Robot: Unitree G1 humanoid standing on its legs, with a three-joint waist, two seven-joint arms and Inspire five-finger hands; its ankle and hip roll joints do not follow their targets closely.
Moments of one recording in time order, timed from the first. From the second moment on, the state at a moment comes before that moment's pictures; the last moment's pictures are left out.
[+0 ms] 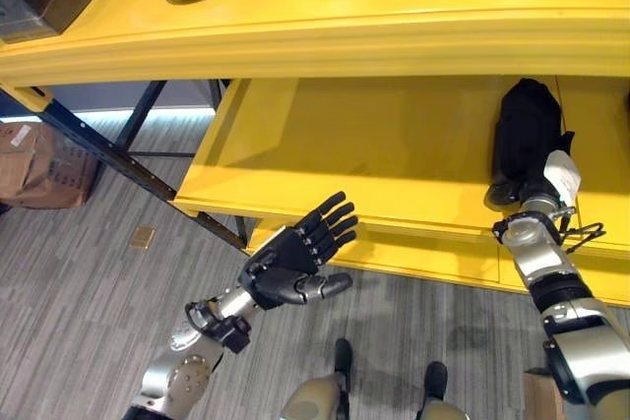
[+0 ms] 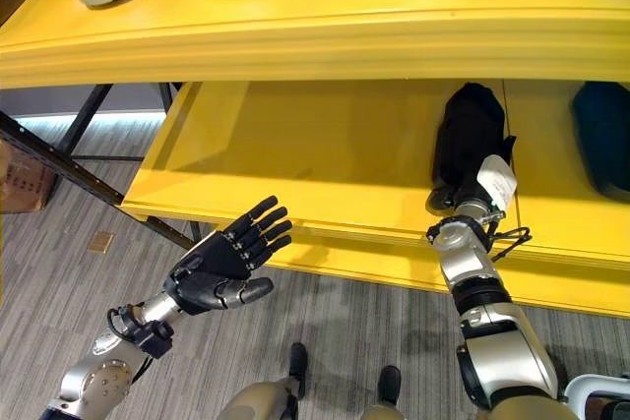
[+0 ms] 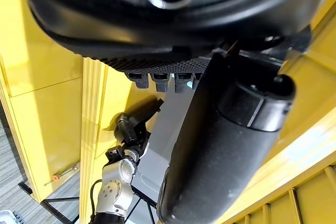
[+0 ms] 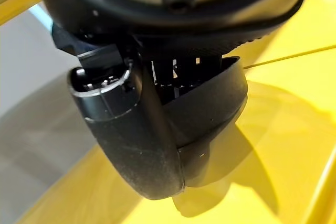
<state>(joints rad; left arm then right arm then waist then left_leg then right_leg) 0.06 0.53 -0.20 -0.09 -0.98 0.00 -0.64 -0.70 -0.57 0.20 0.79 -0.20 0.22 -0.48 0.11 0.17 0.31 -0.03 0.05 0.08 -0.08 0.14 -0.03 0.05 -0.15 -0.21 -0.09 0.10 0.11</state>
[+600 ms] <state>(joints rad) 0.06 0.54 -0.20 -0.09 -1.02 0.00 -0.64 -0.70 -0.60 0.27 0.79 -0.41 0.22 -0.41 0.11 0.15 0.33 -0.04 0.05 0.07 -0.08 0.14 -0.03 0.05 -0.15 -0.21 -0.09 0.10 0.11</state>
